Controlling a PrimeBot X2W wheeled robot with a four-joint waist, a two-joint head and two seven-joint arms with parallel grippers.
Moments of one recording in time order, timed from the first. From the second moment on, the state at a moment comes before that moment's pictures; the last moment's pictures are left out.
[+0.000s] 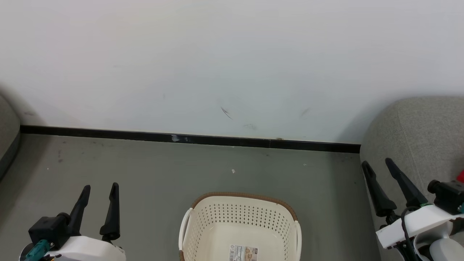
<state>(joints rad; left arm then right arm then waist) -0.07 0.30 -0.29 0.11 -0.67 0.16 -0.25 -0.09 -0.26 0.15 0.14 0.48 0.12 -0.25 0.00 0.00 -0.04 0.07</state>
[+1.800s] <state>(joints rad) -0.01 0.26 -0.23 0.09 -0.56 0.07 -0.25 0.04 -0.16 0.08 0.01 0.32 0.12 -0.25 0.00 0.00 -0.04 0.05</state>
